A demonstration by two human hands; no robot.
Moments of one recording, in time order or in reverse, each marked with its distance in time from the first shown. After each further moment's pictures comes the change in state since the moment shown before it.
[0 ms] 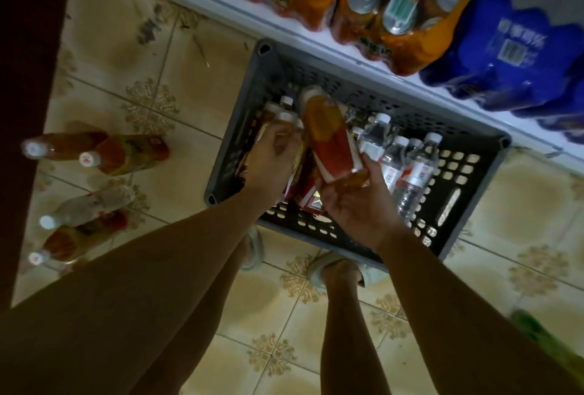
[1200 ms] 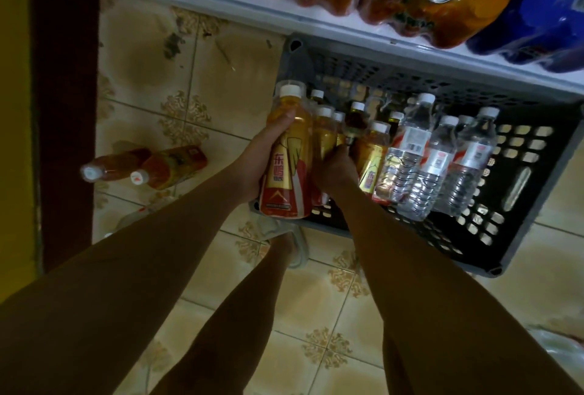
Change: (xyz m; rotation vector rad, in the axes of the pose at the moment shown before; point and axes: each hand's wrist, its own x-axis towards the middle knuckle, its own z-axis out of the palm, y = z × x) left_hand 0.020 0.021 -0.085 -0.344 -0.393 -0.480; right_hand 0.121 0.053 0.047 -1.203 0.592 -0.235
